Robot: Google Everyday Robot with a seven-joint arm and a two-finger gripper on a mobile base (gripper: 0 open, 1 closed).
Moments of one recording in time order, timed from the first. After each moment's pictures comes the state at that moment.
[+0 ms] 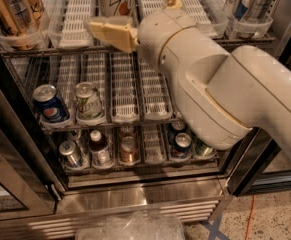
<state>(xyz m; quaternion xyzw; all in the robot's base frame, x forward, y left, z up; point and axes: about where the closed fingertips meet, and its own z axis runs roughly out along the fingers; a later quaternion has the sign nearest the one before) 0.557 0.012 1.079 -0.22 0.61 0.14 0.75</state>
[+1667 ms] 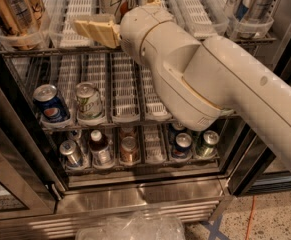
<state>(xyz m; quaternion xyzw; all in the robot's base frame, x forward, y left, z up) 0.586 0.046 1.074 -0.25 0.60 0.15 0.75</state>
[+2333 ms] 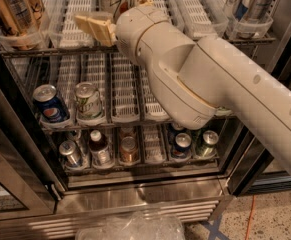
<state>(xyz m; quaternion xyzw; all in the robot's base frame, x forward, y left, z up) 0.589 0.055 1.071 -0.25 0.60 0.15 0.74</state>
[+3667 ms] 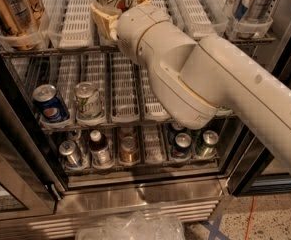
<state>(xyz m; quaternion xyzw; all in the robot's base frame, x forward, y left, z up) 0.589 0.055 1.071 -0.25 0.60 0.15 0.74</state>
